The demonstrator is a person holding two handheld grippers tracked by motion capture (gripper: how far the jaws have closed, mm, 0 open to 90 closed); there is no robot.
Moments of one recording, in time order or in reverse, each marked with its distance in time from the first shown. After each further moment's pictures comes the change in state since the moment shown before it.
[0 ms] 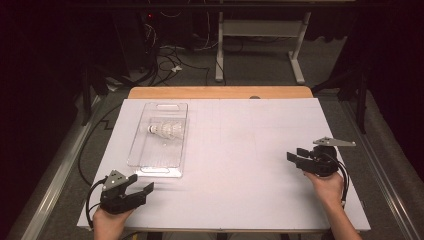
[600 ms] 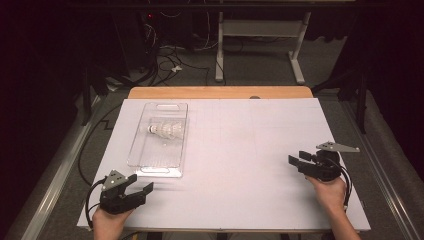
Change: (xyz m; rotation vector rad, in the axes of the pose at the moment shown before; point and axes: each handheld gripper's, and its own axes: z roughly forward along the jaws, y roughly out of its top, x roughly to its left) left arm 0.001 0.000 -0.001 -0.004 0.001 0.000; right arm -0.001 -0.012 -0.006 -0.025 0.000 0.006
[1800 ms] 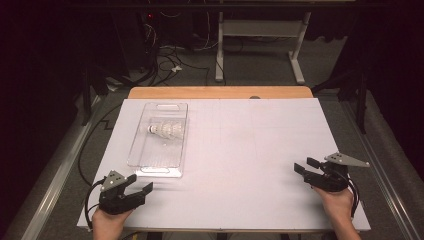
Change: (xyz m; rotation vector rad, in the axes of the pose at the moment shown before) left arm 0.000 0.000 -0.002 -0.004 0.001 -0.005; right arm -0.006 -0.029 -0.016 -0.070 -0.019 -0.018
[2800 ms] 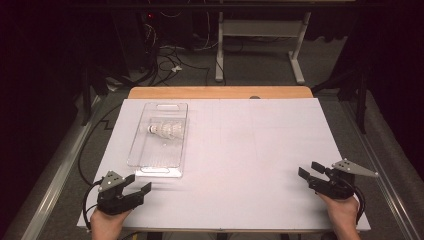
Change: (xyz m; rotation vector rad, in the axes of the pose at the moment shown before) left arm 0.002 -0.001 -0.003 -0.009 0.004 -0.013; right arm -0.001 -0.015 -0.014 -0.053 0.000 0.019
